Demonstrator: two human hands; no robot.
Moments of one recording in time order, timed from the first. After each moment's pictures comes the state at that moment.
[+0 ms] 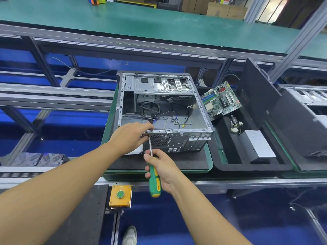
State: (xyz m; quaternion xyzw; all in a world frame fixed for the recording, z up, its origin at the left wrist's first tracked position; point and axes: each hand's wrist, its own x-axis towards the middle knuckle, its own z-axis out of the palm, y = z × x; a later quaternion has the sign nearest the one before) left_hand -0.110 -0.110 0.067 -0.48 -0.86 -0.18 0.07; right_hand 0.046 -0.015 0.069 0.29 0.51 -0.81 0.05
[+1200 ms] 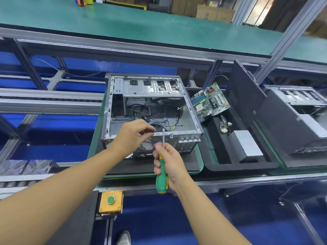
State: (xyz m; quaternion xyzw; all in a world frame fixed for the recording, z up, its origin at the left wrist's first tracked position) left_hand -0.082 -0.076 0.102 -0.48 -0.76 -0.45 0.04; right_hand 0.059 0.028 0.082 0.26 0.49 -0.83 -0.06
